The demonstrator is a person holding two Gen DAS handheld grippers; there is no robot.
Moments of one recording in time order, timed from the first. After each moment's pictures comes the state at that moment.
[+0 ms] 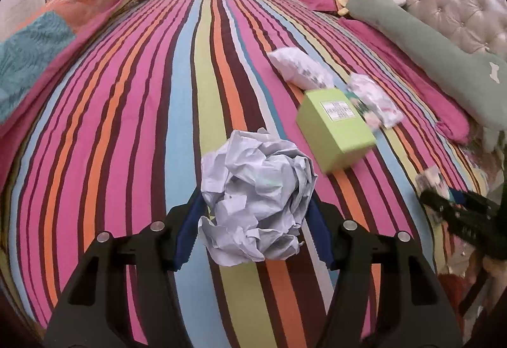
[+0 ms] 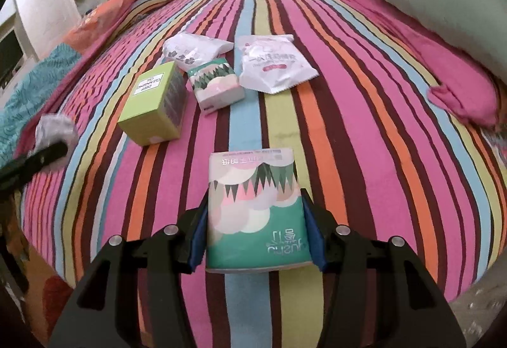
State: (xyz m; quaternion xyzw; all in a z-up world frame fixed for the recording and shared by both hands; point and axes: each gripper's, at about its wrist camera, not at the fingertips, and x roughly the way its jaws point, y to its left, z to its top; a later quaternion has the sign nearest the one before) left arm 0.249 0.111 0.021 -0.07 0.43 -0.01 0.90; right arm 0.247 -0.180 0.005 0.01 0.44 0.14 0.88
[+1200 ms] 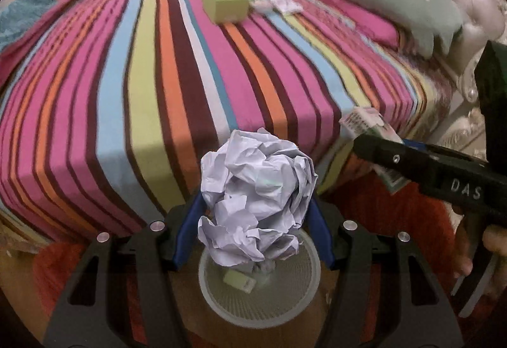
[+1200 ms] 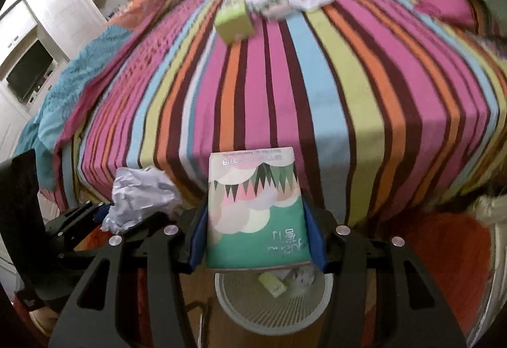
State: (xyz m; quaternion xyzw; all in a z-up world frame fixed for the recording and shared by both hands) left arm 0.051 0.008 -0.025 -0.05 0.49 -0.09 0.86; right arm 0.075 -0.179 -0.015 0.08 0.49 0.21 0.84
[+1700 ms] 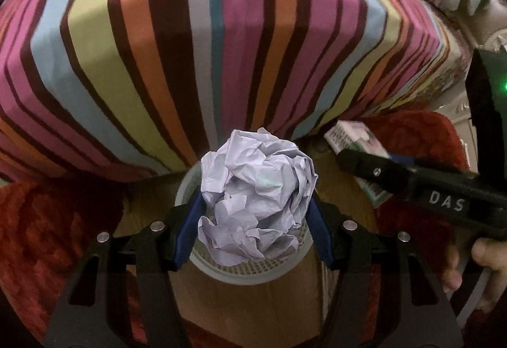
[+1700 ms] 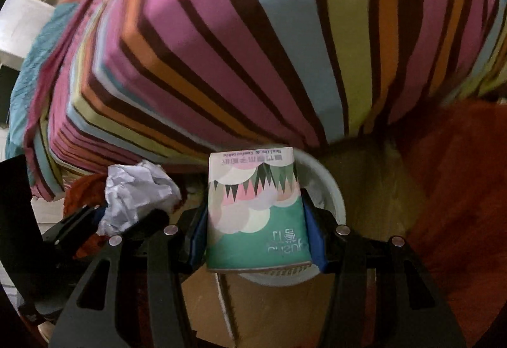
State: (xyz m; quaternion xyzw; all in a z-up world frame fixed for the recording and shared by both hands) left arm 0.041 -0.010 -0.110 -0.07 0.62 -0.09 0.78; right arm 0.068 -0.191 -0.113 0.14 0.64 0.16 0.74
